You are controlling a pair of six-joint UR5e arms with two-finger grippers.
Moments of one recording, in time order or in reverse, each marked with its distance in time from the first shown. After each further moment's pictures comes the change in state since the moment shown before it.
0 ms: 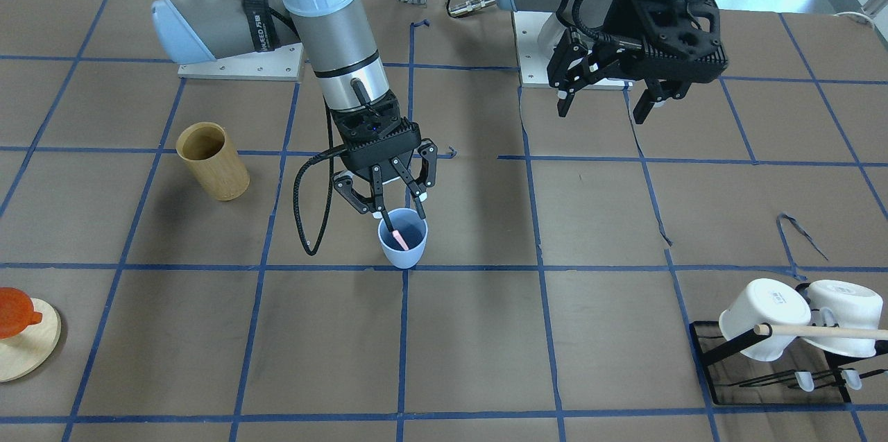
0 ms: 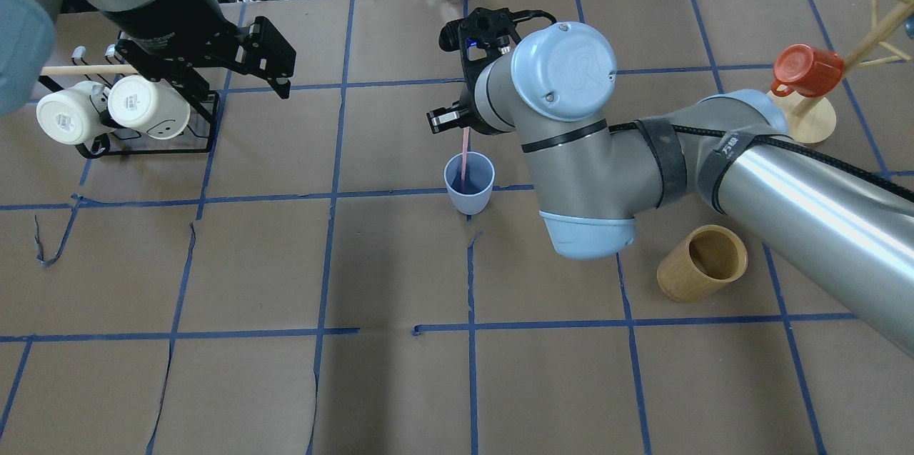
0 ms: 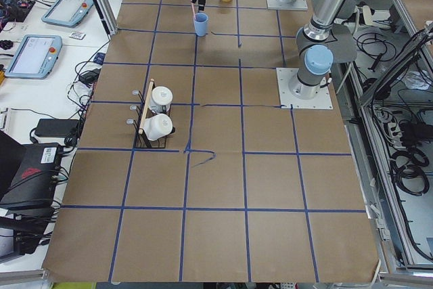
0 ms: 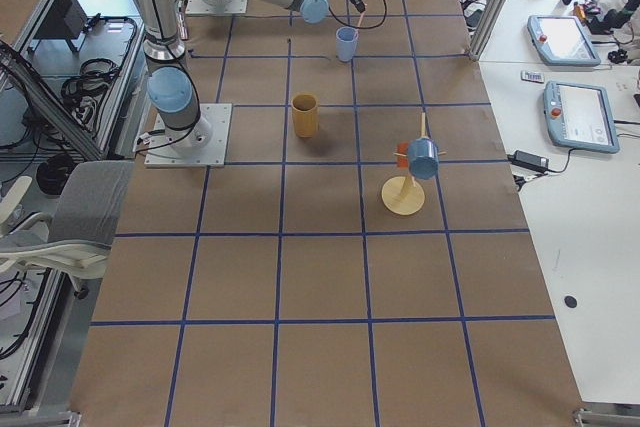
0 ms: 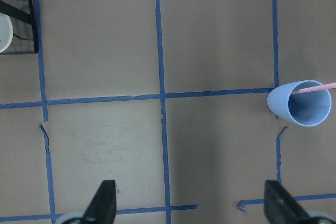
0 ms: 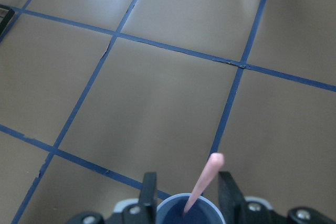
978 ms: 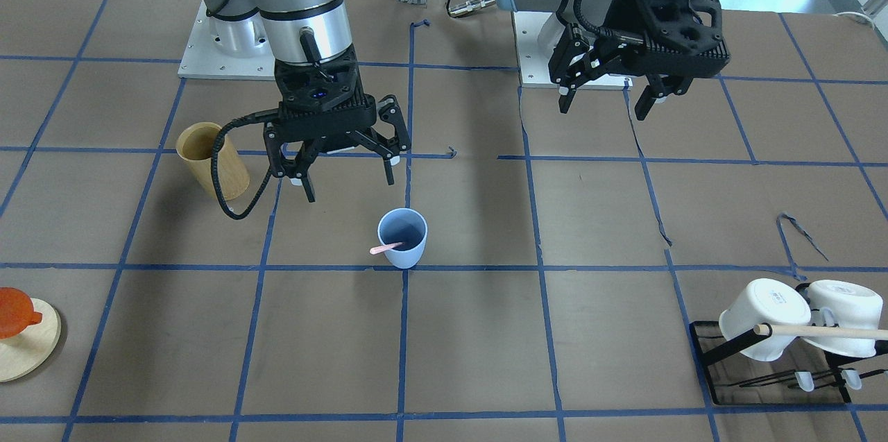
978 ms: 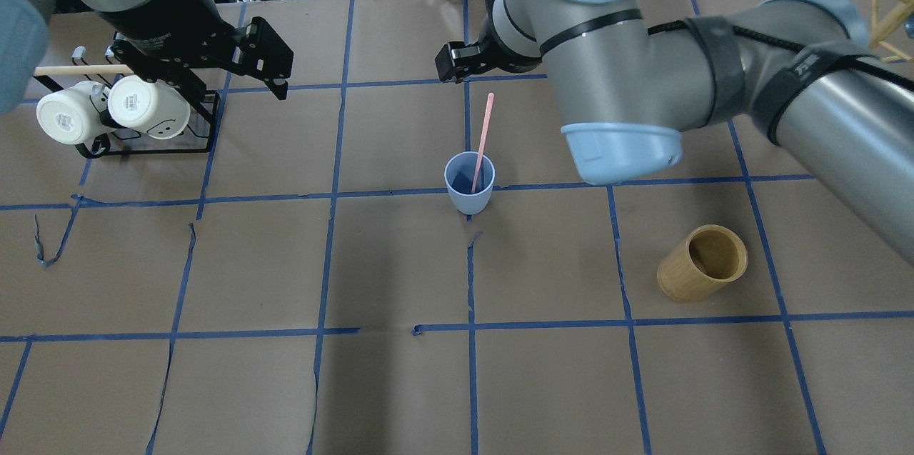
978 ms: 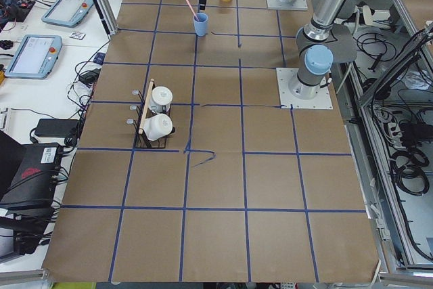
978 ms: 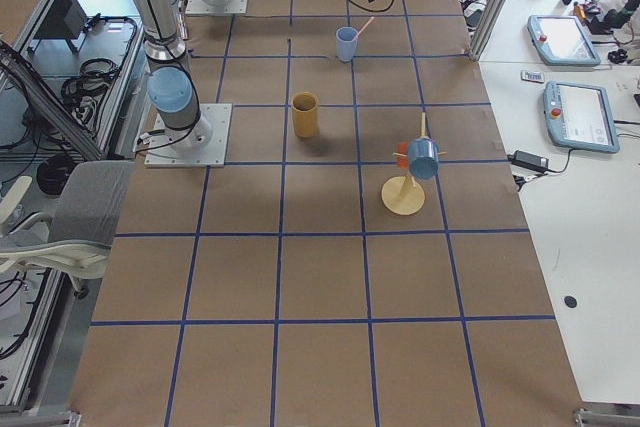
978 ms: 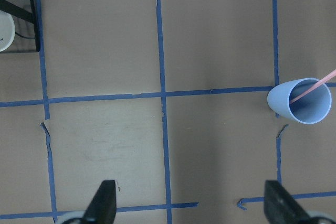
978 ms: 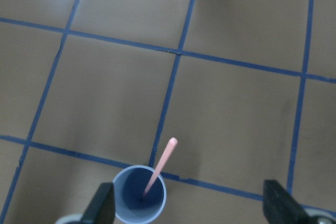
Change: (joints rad) left arm 0.001 0.007 0.000 -0.010 0.003 0.001; right arm -0.066 -0.070 -0.288 0.581 -0.102 0.030
